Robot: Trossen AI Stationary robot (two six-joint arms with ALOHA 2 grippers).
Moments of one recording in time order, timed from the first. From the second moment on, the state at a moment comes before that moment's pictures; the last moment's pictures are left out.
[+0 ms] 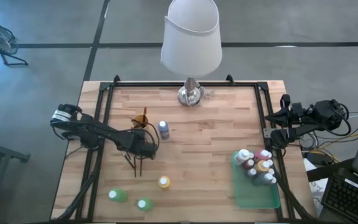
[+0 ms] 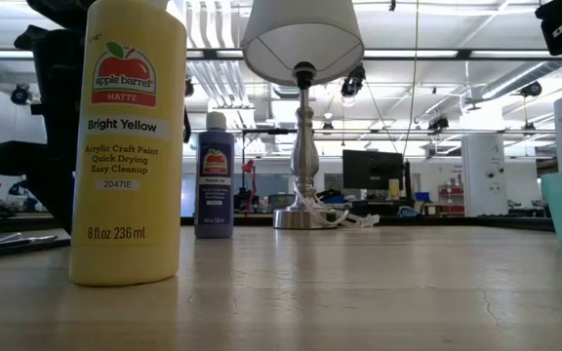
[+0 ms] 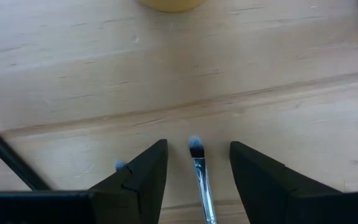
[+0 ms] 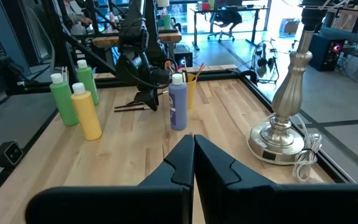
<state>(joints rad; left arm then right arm) -0.23 1.57 0.78 -0.73 -0.24 -1.65 0.34 0.03 0.77 -0.95 0.39 0.16</state>
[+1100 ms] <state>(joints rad) -0.22 1.58 0.78 -0.71 -0.26 -1.62 0.34 0.03 0.77 -0.95 0.39 0.16</state>
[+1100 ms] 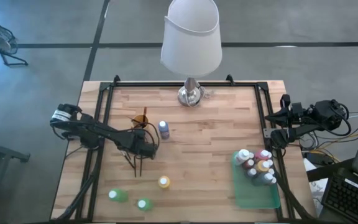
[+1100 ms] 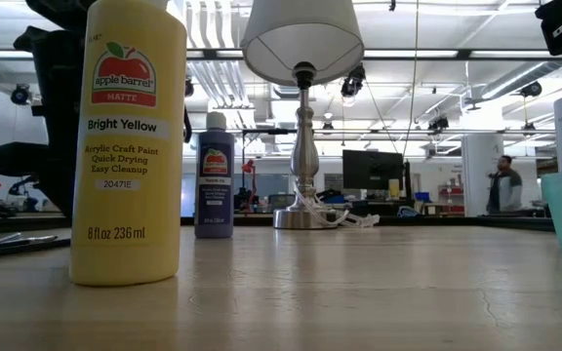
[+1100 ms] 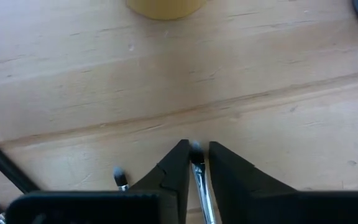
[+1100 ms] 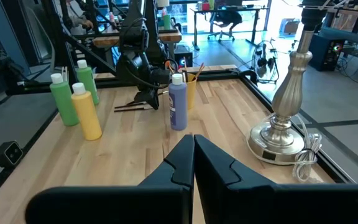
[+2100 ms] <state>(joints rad) -0.22 1.57 0.79 -0.68 -0.31 -1.55 0.34 0.03 0.77 -0.95 0.39 0.16</state>
